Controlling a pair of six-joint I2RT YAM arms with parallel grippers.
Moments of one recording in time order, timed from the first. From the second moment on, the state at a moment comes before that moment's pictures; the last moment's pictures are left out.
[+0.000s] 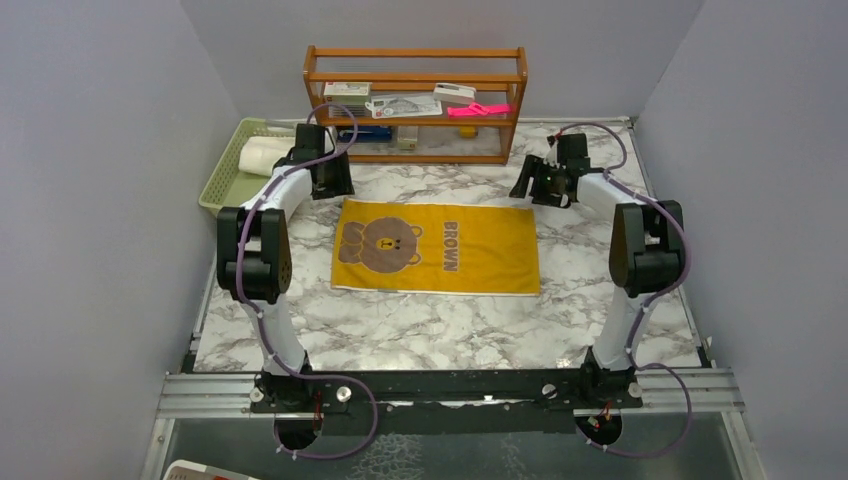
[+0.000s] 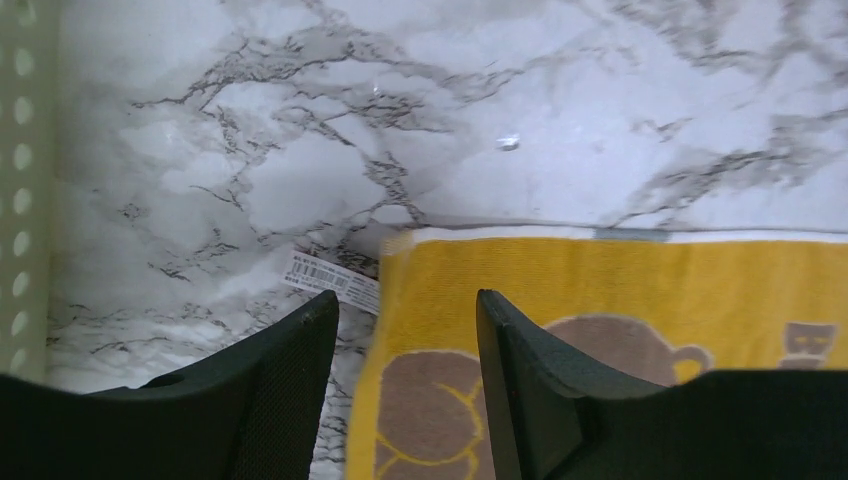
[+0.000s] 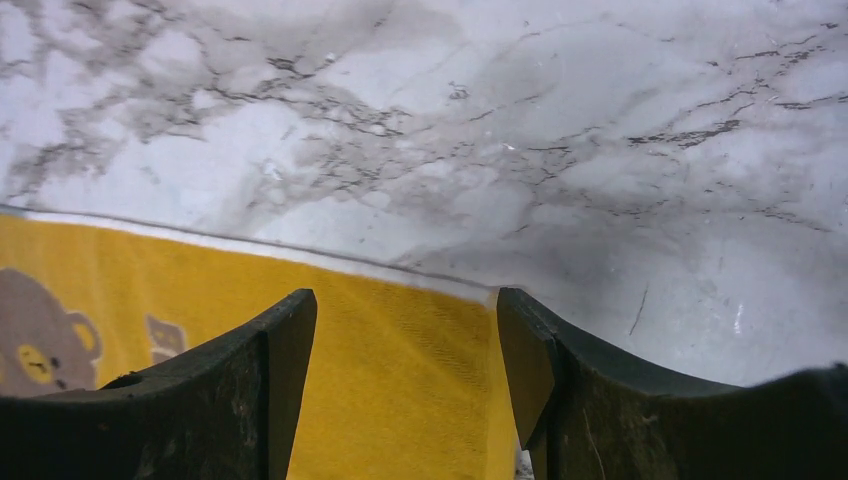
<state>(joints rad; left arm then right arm) -0.07 1.88 1.42 -0.40 0.16 -0.24 0.08 1.92 1.30 -0.22 -0.28 0.33</state>
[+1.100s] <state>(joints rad) -0.05 2.09 1.52 -0.46 0.12 -0.16 0.13 2.00 1.36 -0.38 -0.04 0.14</state>
